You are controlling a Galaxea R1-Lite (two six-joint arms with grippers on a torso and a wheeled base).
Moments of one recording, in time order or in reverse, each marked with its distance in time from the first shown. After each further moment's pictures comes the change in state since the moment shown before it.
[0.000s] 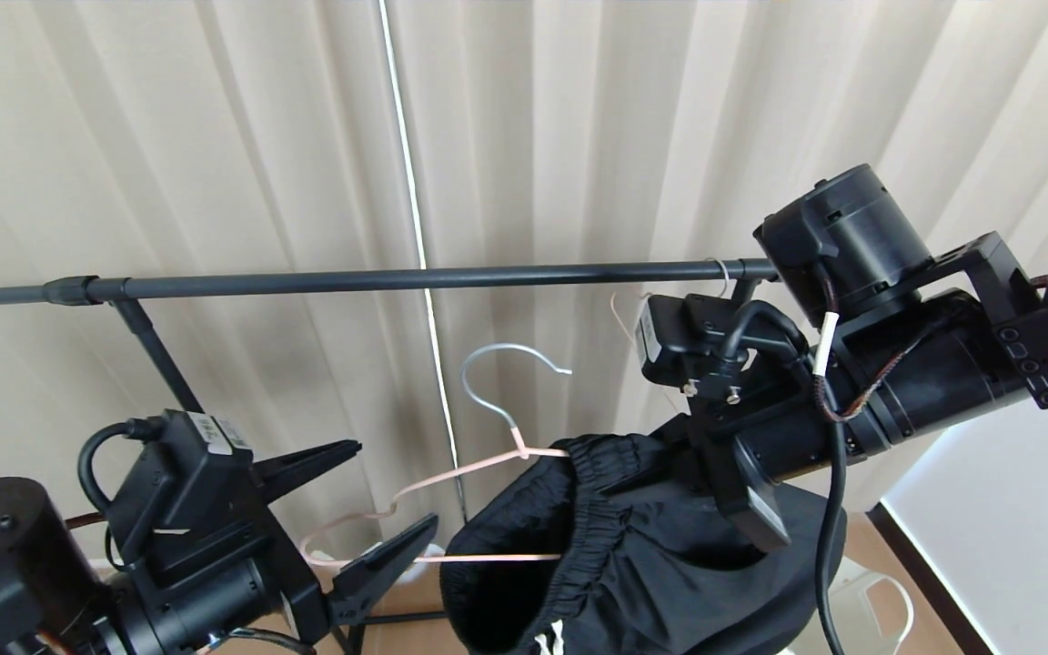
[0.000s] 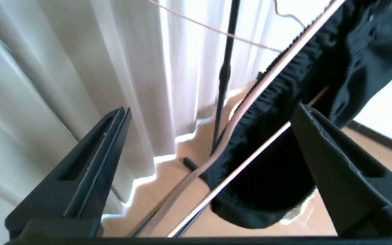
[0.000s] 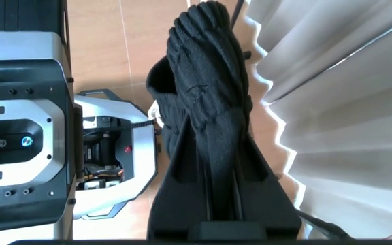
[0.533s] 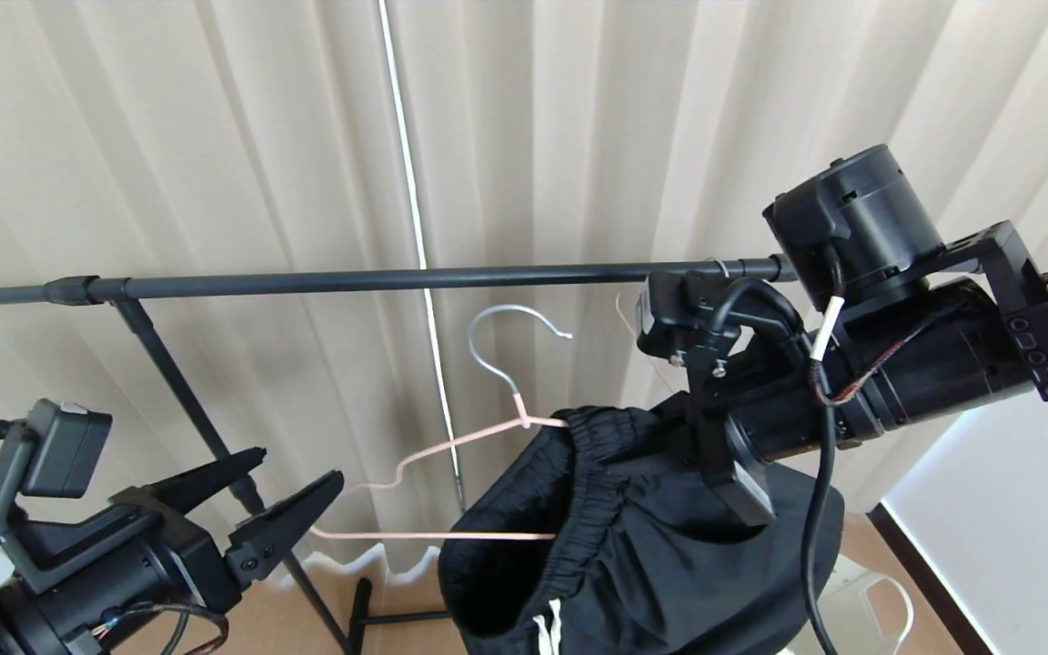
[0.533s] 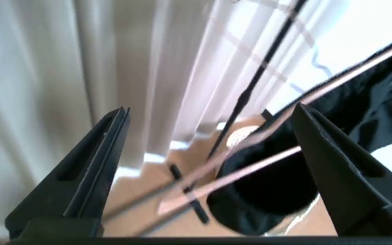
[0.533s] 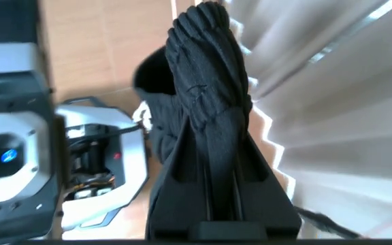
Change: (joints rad) left arm 0.210 -0.151 0.035 0.147 0.014 -0.260; right arm 0.001 -0.007 -0.001 -0.072 -0.096 0.061
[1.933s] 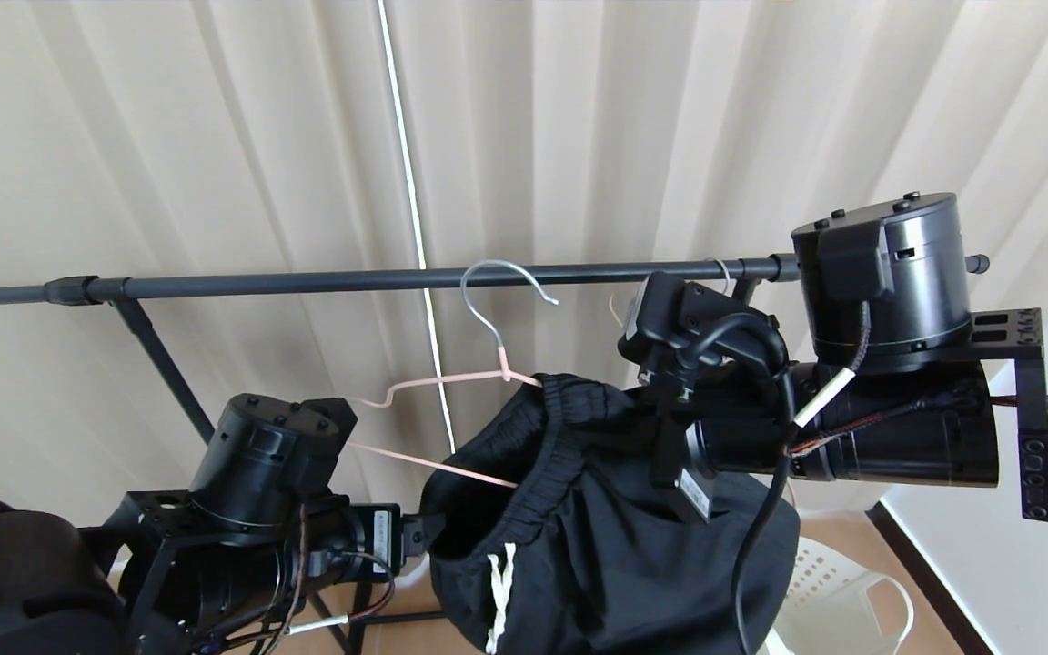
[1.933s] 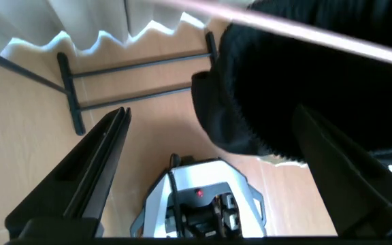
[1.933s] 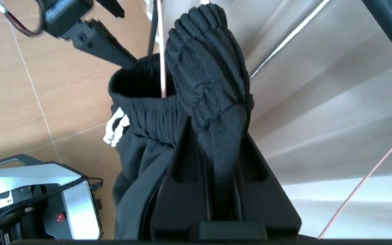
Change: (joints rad) left arm -0.285 0.278 -0.523 0.855 0.381 -0.249; right arm 0.081 -0.058 0.288 -0.524 -0.194 0.099
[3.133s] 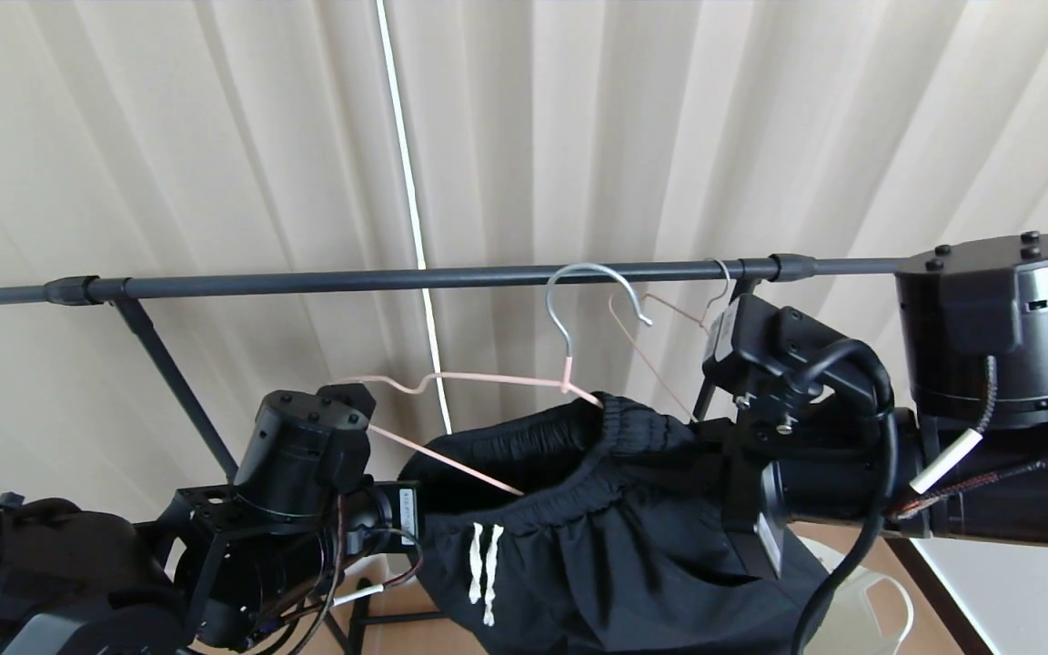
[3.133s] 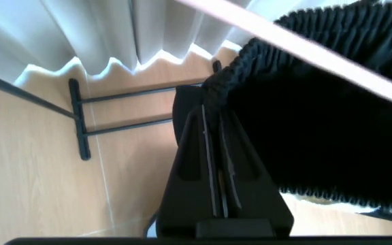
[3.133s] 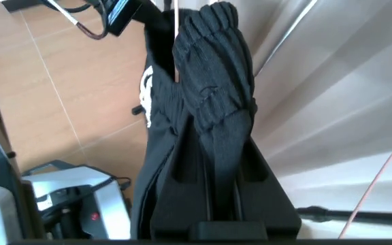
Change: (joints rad) left arm -0.020 0.080 -0.007 -0.157 0.093 0.024; right arm -0.022 -0.132 0.189 -0.062 0.024 0.132
